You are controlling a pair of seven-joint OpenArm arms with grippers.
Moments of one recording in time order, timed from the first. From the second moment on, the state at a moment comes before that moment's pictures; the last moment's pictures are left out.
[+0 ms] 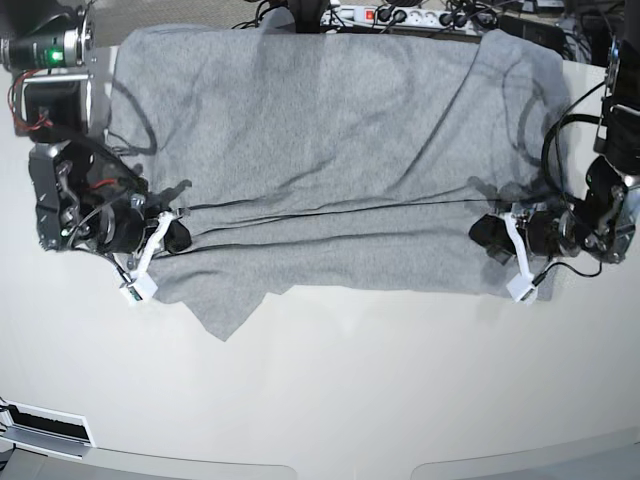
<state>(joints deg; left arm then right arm) -24.0 -31.3 26.5 38.1 -36.0 -44.3 28.4 14.7 15.9 1.5 50.2 17.6 40.9 -38.6</state>
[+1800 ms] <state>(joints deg) -20.0 -29.0 28.6 48.7 -33.8 -45.5 34.6 6.5 15.5 1.4 64.4 20.0 41.7 -47.5</state>
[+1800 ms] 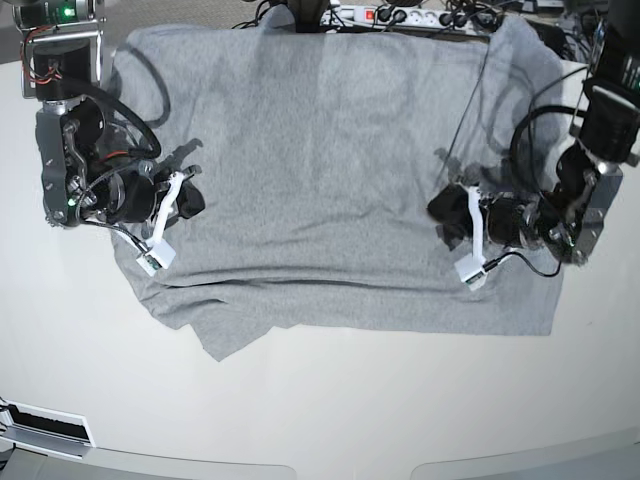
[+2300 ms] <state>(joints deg) -26.9 -26.3 36.2 45.1 -6.5 -33.0 11.1 14.6 15.4 1.4 63.8 6.6 27.1 -38.2</state>
